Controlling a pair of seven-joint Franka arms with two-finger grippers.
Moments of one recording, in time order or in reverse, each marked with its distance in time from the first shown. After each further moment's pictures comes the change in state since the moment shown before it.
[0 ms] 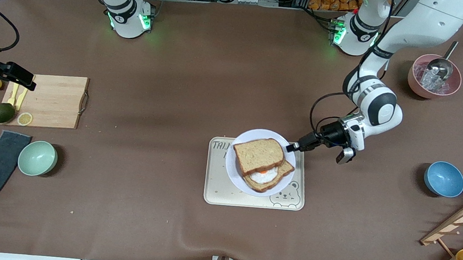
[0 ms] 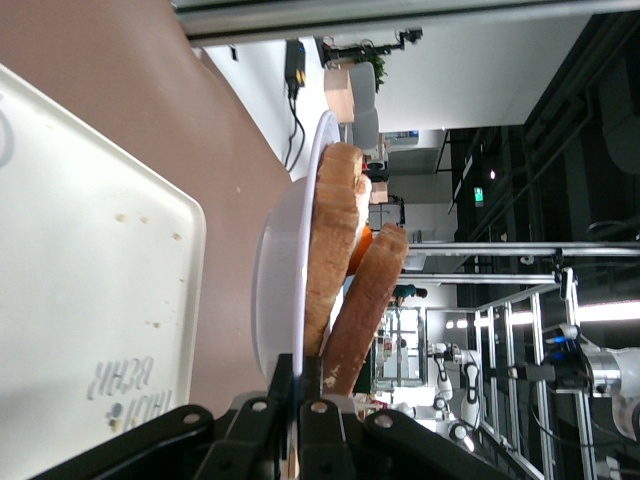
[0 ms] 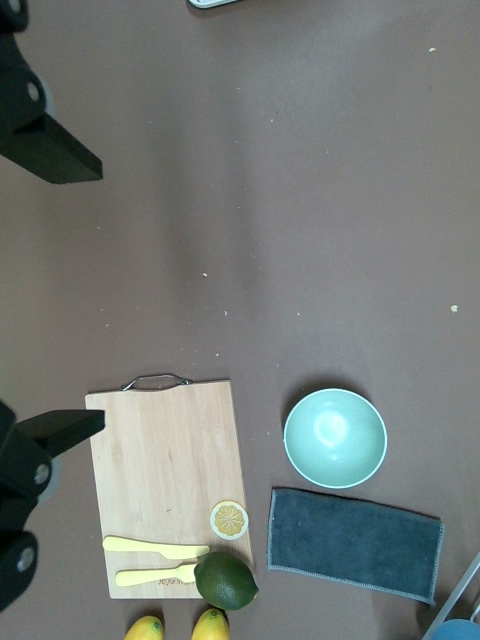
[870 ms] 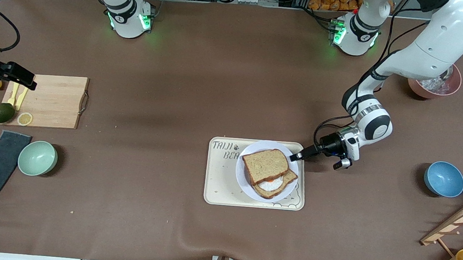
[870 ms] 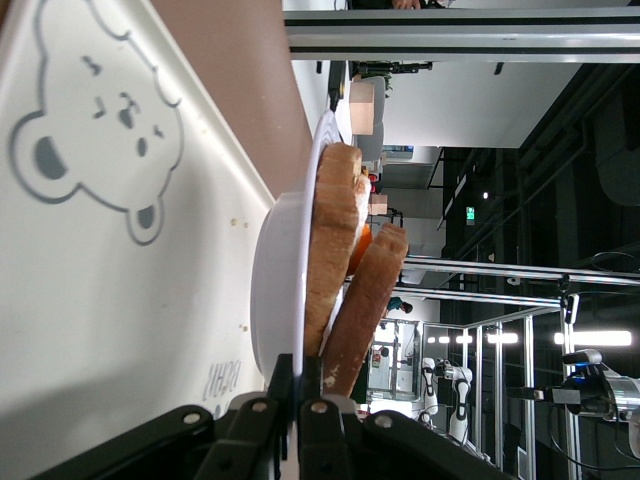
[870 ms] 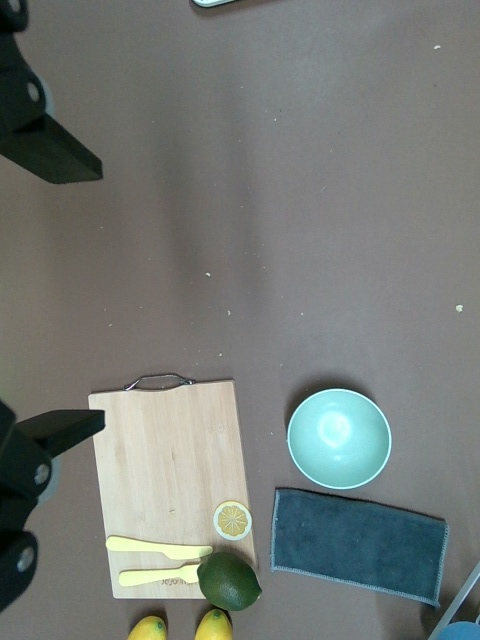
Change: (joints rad) left arm 0.060 0.240 0.007 0.053 0.012 -0.069 0.120; right arm 0.000 0.001 0.000 -0.001 0.000 -0.004 0.000
